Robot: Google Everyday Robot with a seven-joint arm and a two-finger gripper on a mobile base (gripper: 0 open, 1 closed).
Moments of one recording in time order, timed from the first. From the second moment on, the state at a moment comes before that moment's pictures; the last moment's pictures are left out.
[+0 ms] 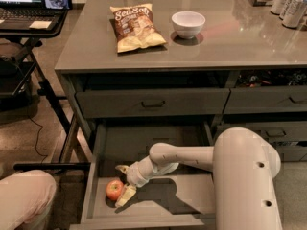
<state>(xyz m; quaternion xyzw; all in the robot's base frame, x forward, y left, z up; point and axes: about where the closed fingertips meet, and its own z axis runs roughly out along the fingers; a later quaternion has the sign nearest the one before) 0.494 0.150 0.354 -0.66 0.59 0.39 0.25</state>
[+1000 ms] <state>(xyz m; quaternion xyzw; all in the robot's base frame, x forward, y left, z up) 0.473 0.144 0.387 -0.66 0.55 0.42 0.29</state>
